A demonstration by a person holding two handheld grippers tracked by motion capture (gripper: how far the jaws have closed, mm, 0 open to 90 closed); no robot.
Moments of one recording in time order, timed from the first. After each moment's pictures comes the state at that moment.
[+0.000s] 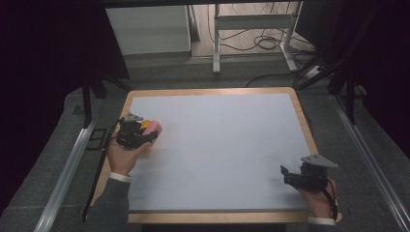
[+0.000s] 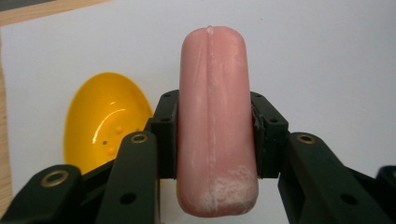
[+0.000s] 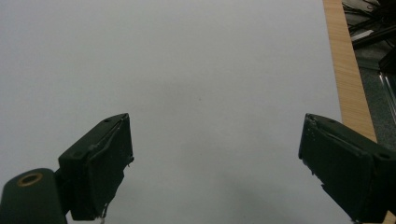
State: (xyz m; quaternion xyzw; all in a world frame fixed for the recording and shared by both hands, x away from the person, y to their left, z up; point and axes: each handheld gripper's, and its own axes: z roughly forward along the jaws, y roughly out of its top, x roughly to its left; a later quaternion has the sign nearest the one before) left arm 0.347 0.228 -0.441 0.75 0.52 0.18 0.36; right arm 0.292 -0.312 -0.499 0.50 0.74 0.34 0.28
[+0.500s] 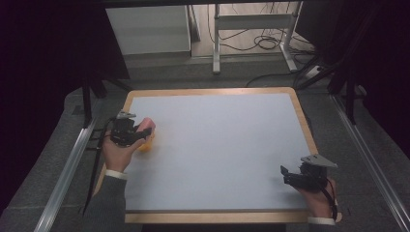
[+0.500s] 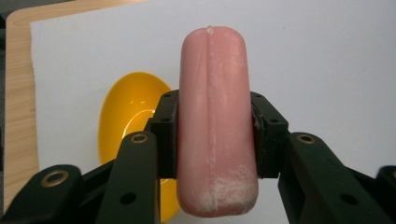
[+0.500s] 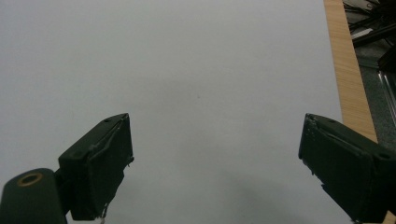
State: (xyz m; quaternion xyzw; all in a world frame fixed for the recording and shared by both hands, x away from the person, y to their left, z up) left arm 0.354 0.249 -0.442 0.73 0.55 0.19 0.36; right arm 0.293 -0.312 -0.501 0.51 0.74 0.34 0.28
